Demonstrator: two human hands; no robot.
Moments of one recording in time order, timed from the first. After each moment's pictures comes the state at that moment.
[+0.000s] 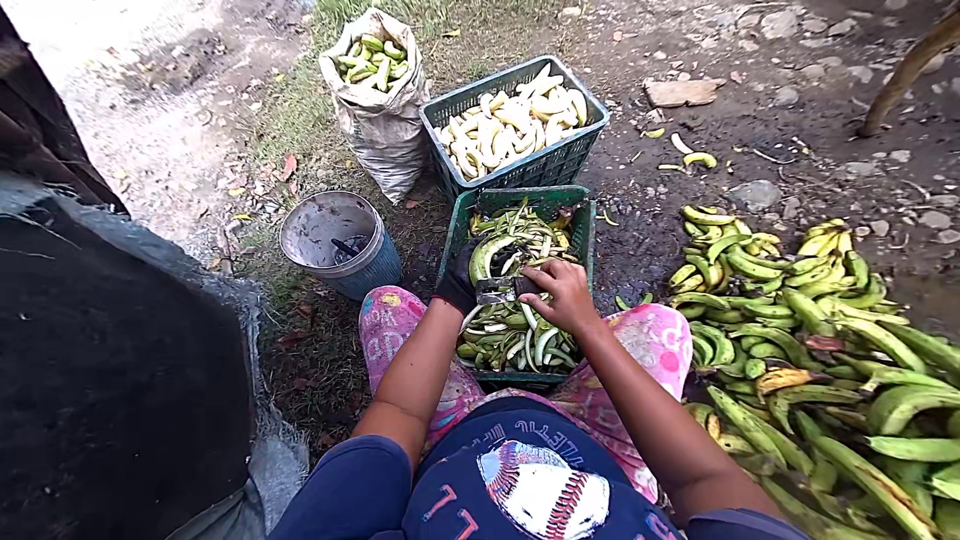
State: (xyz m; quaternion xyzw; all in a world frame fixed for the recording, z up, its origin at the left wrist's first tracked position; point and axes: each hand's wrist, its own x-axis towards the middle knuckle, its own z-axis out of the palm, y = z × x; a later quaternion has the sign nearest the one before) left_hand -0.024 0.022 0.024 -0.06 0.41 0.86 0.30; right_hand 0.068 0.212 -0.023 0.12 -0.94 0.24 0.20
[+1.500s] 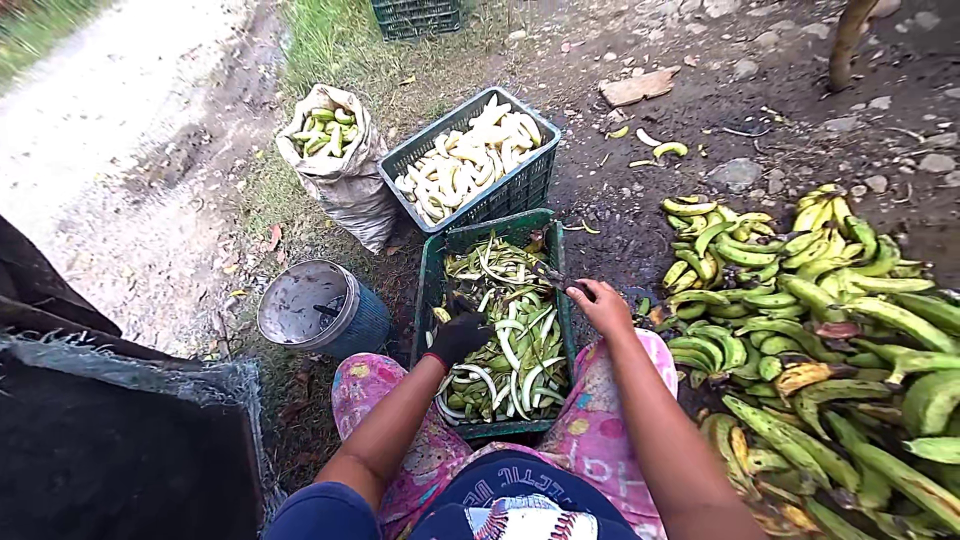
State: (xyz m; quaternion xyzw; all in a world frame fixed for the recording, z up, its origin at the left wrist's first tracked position) left_hand -0.057 0.046 -0.090 0.25 0.89 0.15 0.35; right_hand 0.065 0.346 -0.062 -0.29 -0.87 0.39 -0.04
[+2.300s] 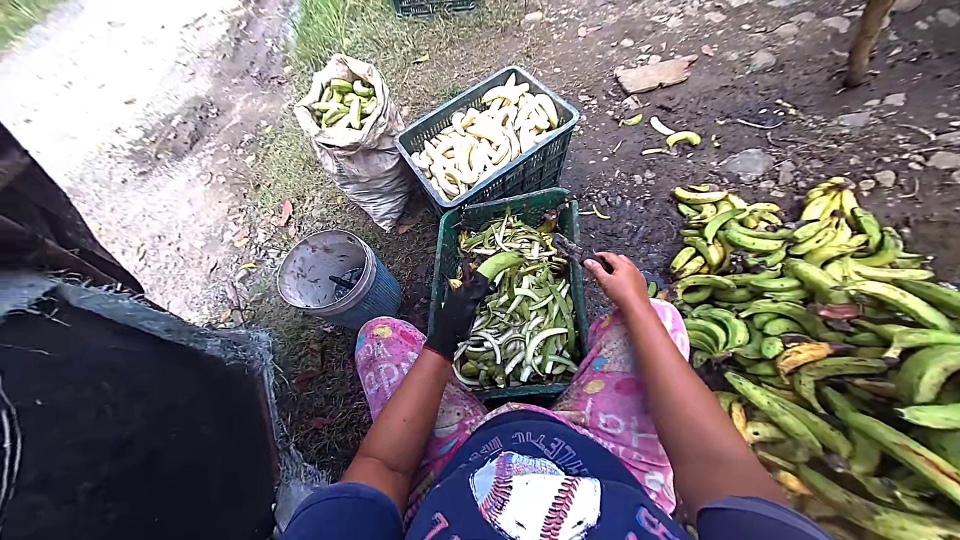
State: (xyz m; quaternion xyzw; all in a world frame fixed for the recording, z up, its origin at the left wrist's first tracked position) left_hand -0.018 0.005 -0.054 0.10 0.72 0.65 0.24; right_hand 0.073 0.335 -0.052 -0.28 -0.89 0.35 0.03
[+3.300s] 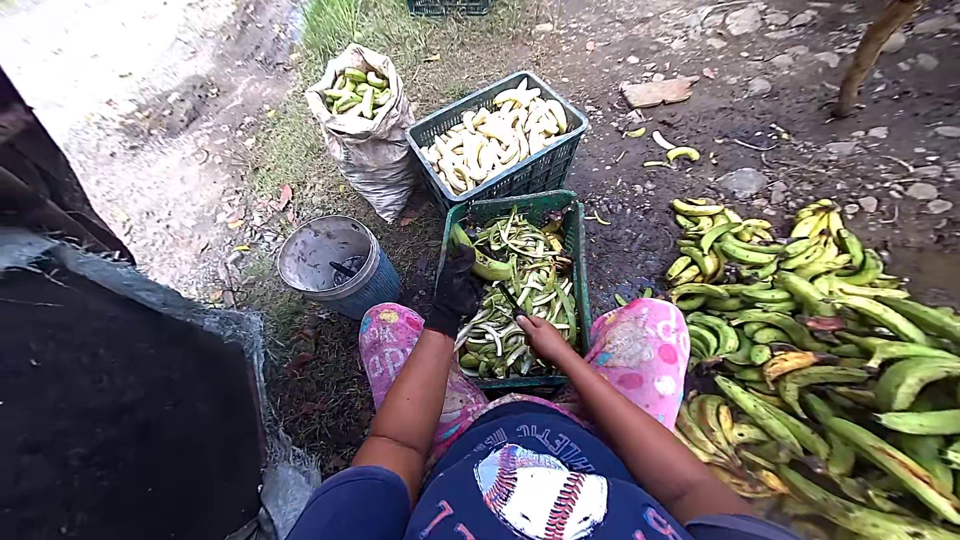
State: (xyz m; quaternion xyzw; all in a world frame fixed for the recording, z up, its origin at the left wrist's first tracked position) left_hand -0.023 -0.007 -0.033 0.08 0.60 0.77 0.18; right_hand 0.097 0.178 -0.108 -0.24 -0.77 0.54 -0.25
